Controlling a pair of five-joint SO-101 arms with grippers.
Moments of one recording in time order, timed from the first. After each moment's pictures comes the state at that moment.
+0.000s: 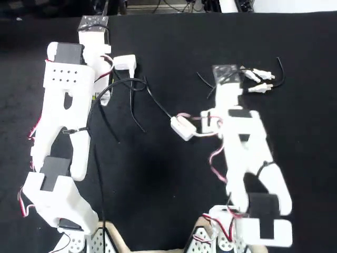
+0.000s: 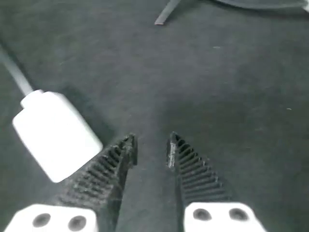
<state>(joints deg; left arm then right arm) 1.8 10.2 -26.6 100.4 2.0 2.8 -9.0 41.6 43.7 4.6</state>
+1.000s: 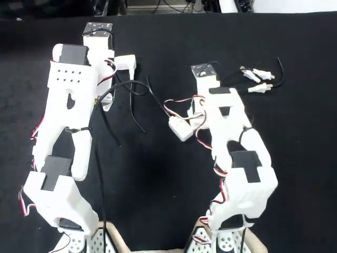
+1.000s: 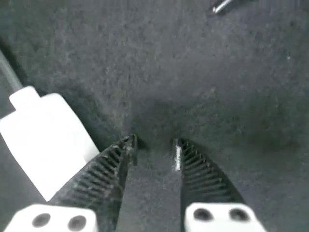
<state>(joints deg) 2.4 10.2 -24.7 100.4 2.0 -5.6 16.6 18.9 55.9 5.2</state>
